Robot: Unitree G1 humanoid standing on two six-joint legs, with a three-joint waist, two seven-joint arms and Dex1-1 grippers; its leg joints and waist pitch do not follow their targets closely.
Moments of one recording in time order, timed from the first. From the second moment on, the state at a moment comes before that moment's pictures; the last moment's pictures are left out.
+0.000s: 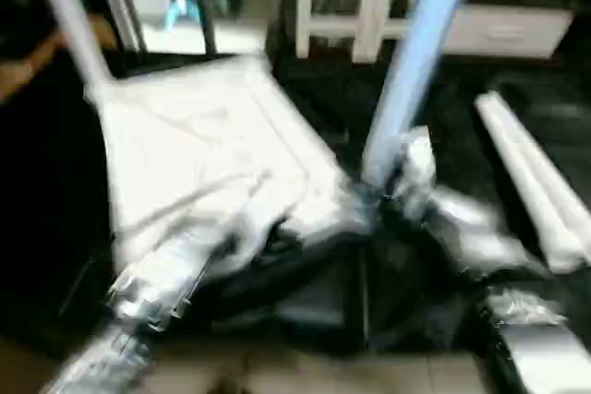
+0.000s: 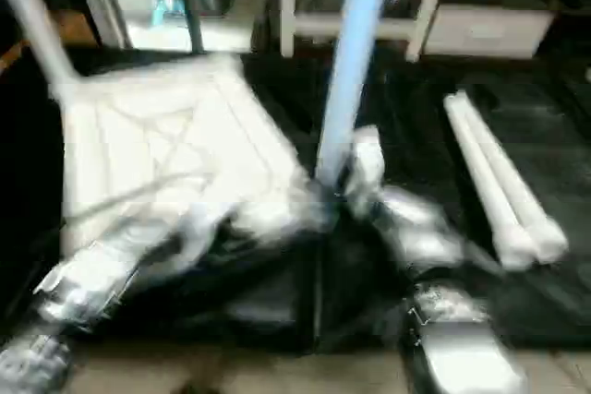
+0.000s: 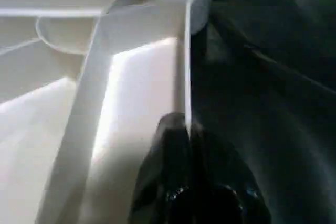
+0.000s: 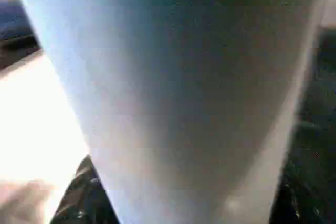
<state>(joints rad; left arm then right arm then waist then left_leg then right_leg) -0.55 0.19 -0.36 0.30 0.02 0.56 -0.63 -0.75 -0.12 -0.06 1.00 0.27 -0.11 0.35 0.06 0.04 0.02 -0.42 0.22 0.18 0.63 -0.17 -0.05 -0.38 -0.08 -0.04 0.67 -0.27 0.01</state>
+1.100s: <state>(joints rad) -0.27 0.51 -0.34 -0.04 -0.17 0.40 -1.03 -0.53 -0.42 0.08 0.57 0.43 0.12 1.33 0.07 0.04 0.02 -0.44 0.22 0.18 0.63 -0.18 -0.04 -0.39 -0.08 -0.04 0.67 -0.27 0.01</state>
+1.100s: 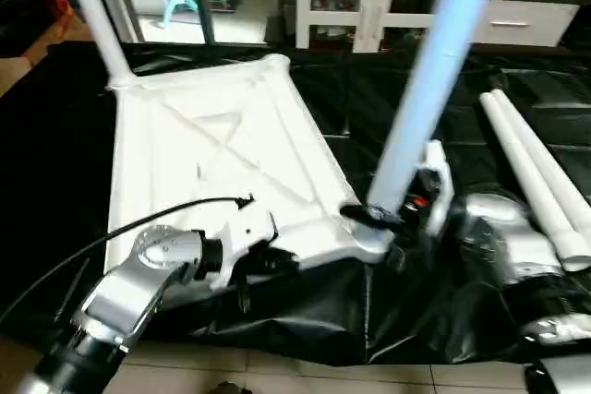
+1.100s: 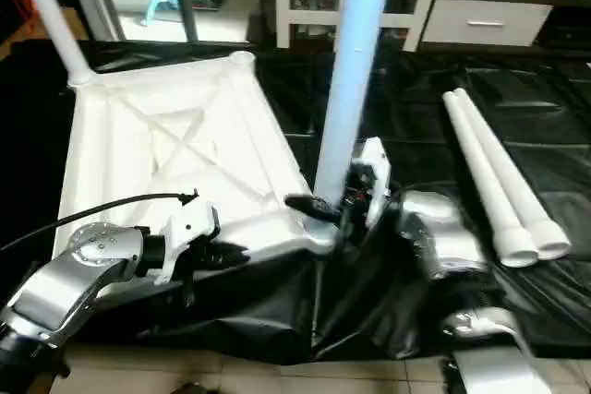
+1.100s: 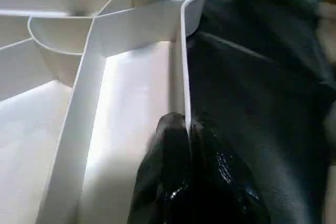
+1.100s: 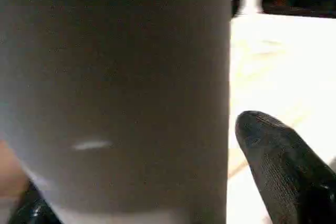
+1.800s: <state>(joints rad) -0.26 0.55 -0.33 -0.03 -0.19 0.41 -1.03 -0.50 -0.52 0.08 0.53 0.44 0.19 1.43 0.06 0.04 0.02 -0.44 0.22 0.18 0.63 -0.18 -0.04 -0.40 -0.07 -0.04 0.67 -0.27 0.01</state>
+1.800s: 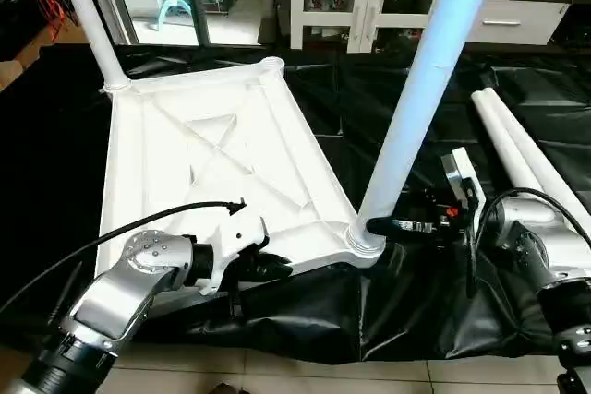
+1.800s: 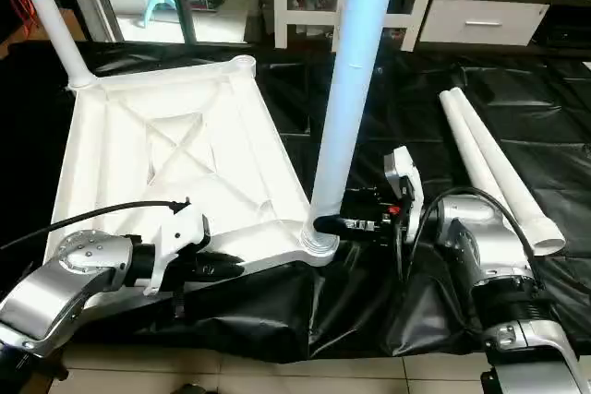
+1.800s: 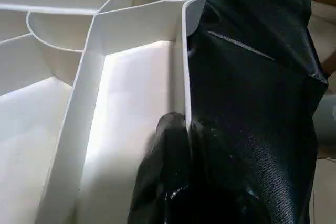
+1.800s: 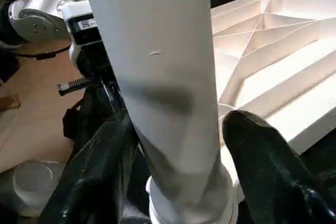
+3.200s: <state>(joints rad) -0.26 0.50 -0.30 0.00 -0.16 0.43 -0.96 -0.60 -0.38 0.12 0.71 0.32 -0.03 1.18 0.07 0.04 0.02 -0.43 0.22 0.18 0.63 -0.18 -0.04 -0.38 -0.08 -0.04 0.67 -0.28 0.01</state>
